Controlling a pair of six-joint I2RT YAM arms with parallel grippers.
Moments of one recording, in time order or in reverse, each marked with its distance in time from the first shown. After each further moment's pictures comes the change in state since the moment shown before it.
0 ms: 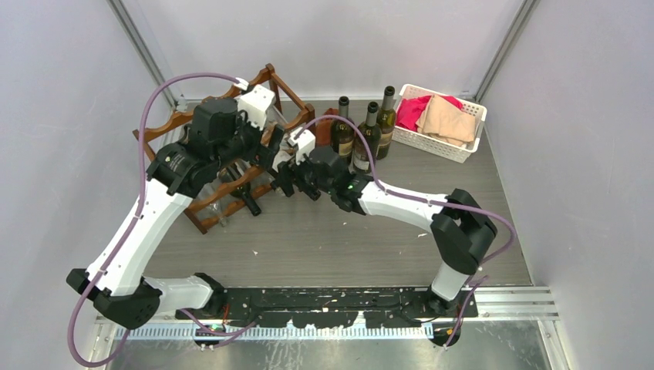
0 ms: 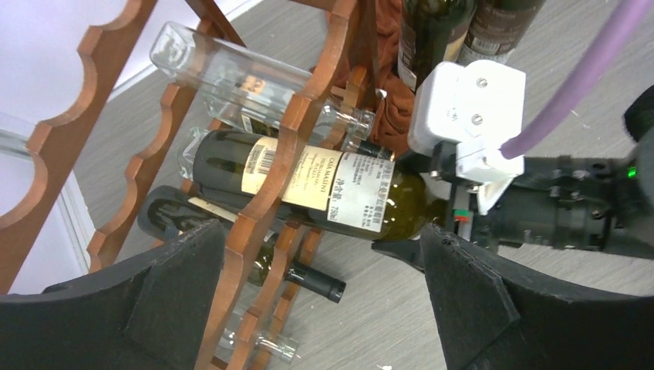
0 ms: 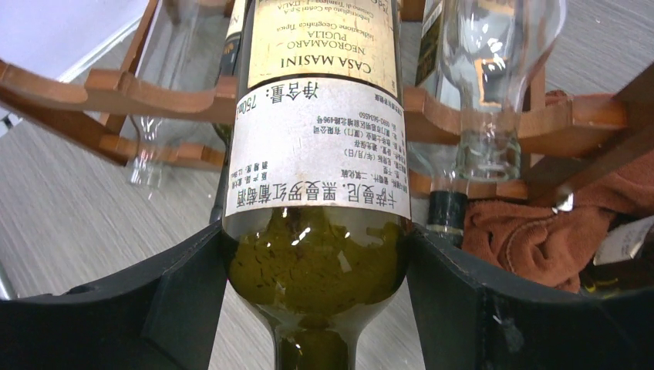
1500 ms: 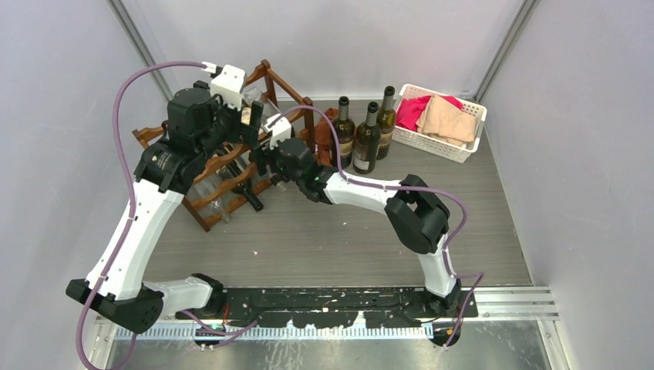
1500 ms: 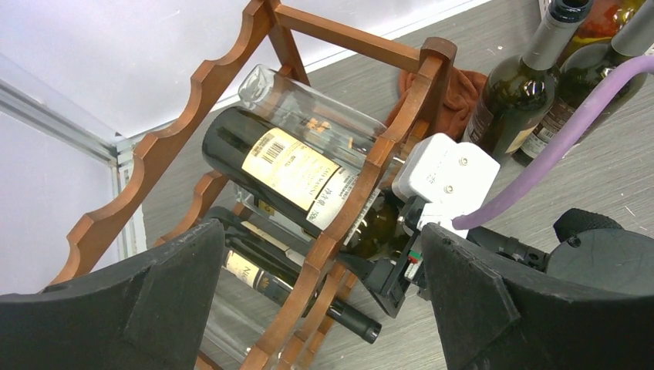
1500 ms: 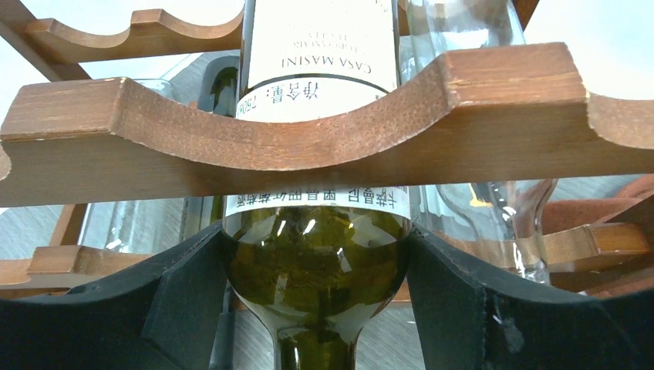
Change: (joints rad) left arm 0.153 -0.027 -0.018 0.180 -0.019 0.005; right arm 0.051 0.344 0.339 0.166 0.225 -0.023
